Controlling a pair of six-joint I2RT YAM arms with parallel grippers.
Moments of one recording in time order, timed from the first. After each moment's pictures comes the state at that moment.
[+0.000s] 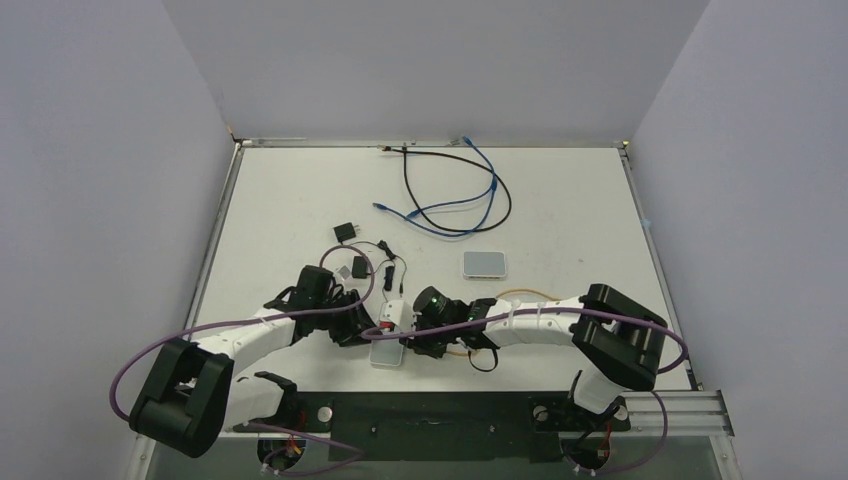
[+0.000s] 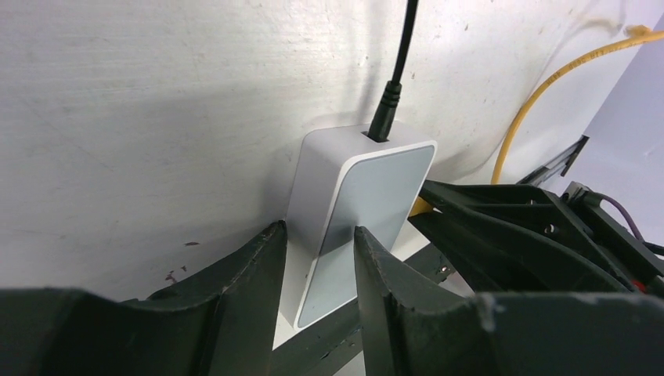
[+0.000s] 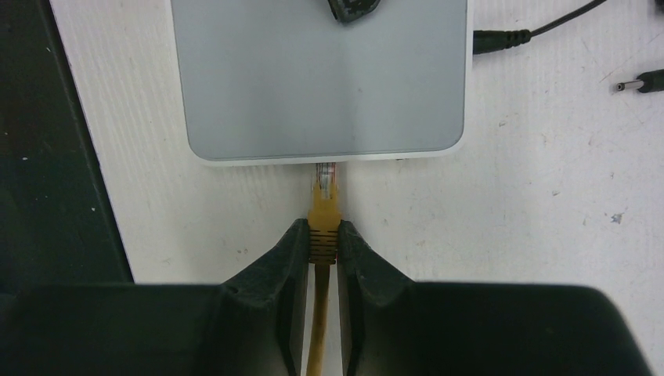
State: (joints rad) left arm -0.39 1.20 0.36 -0.18 0.50 -0.80; right arm 1.11 1.62 0.79 -0.12 -0.20 -0.24
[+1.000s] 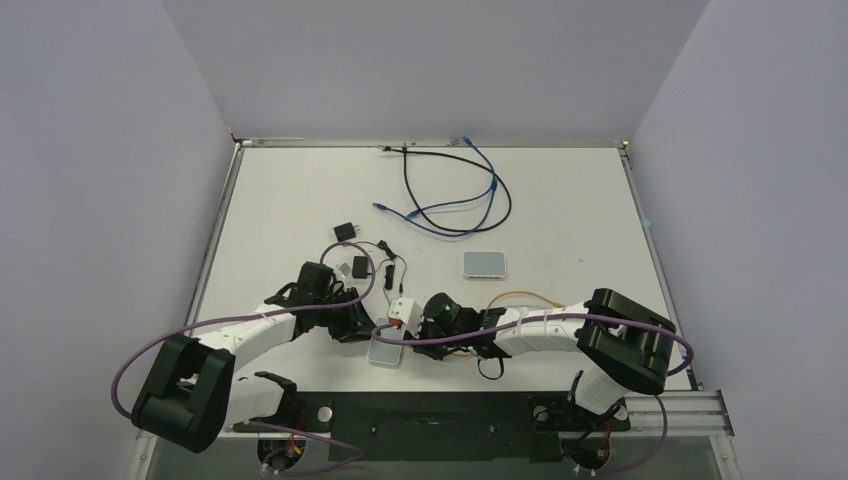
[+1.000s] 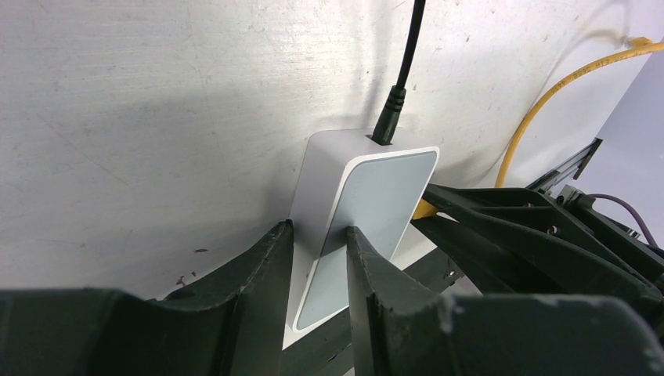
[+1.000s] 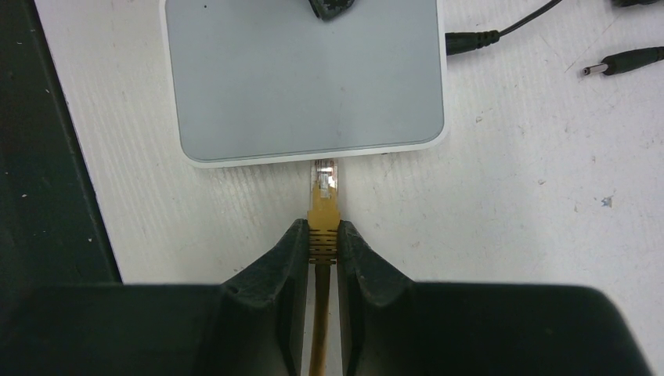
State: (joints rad) left arm -0.38 1.22 0.40 -0.21 0.48 -0.76; right arm 1.11 1.57 0.65 0.13 -0.16 -0.15
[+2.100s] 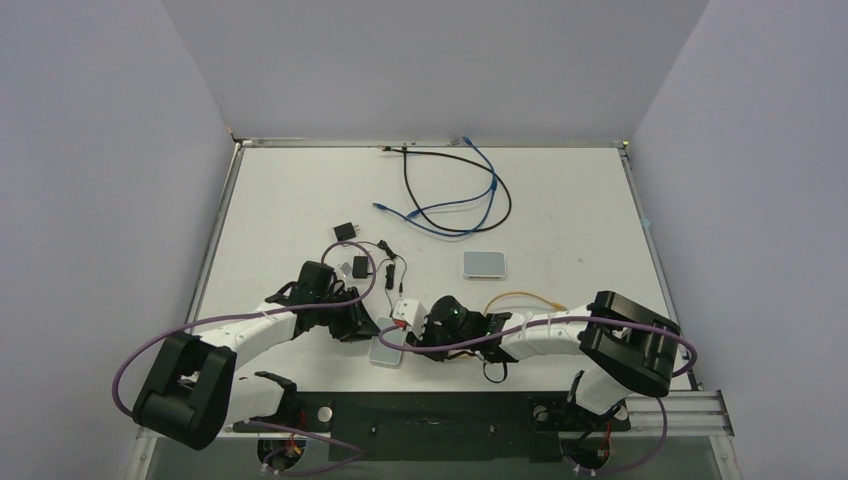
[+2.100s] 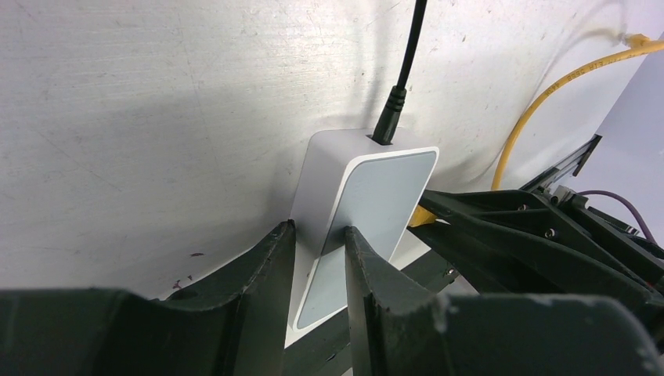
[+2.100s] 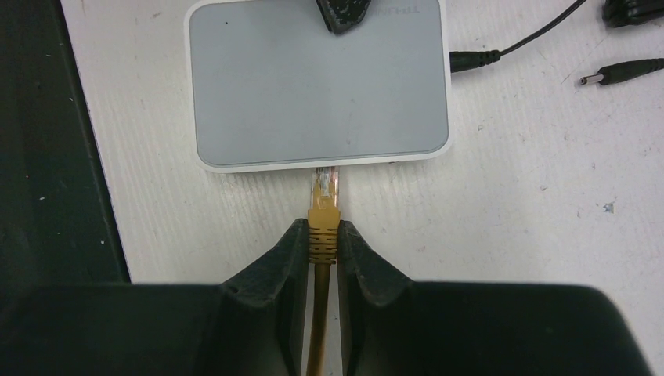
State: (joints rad) left arm -0.38 1.23 0.40 -0.21 0.49 -0.75; right arm 1.11 1.55 0.59 0.23 -0.19 -0.13
